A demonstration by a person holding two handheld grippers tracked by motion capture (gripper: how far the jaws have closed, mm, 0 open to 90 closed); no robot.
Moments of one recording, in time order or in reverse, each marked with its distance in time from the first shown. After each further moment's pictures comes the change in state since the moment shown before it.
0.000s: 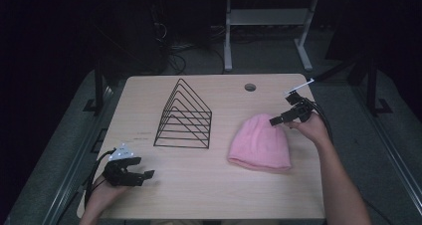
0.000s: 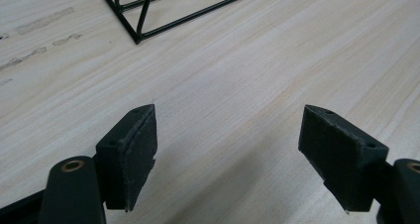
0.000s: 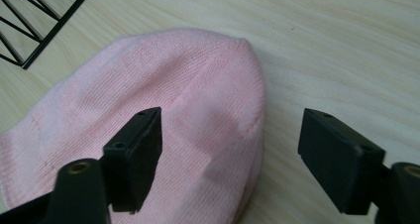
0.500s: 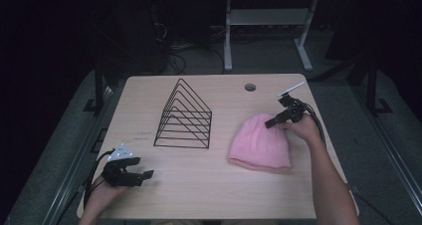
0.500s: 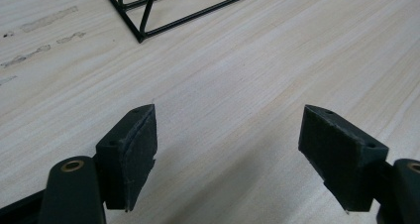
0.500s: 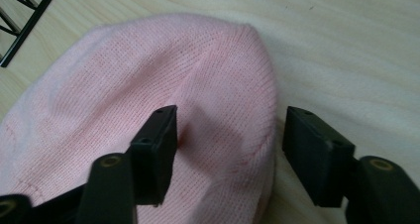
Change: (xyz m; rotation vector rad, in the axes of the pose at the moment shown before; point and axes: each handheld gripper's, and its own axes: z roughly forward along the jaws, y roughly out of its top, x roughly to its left) left arm 0.000 -0.001 -0.001 0.000 0.002 -0.006; right arm -0.005 0.005 0.029 0.077 0.027 0.039
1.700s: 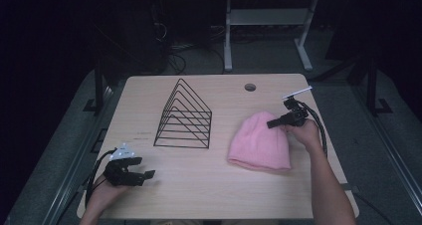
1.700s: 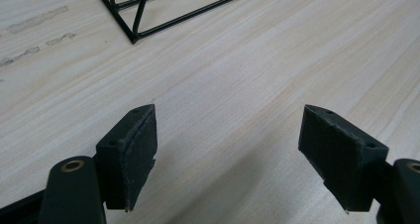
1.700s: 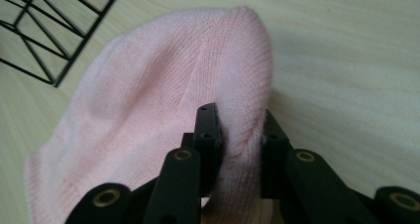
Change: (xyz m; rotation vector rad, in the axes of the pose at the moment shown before) left arm 0.000 0.002 0.004 0.007 -0.015 0.004; right arm -0.001 -0.018 -0.005 -0.110 0.105 0.064
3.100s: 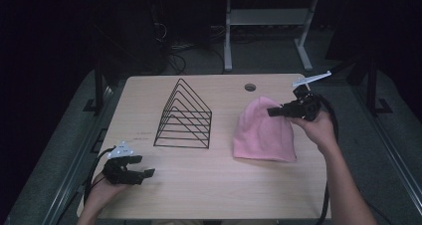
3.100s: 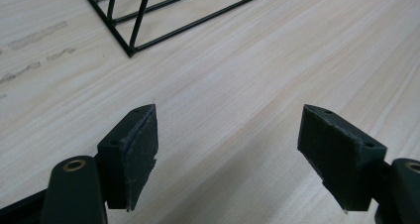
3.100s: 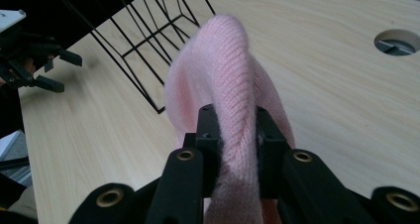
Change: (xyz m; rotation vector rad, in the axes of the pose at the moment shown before) left arm 0.000 0.007 -0.006 -0.020 -0.024 0.004; right arm 0.085 0.007 -0.086 -0.204 0.053 -0.270
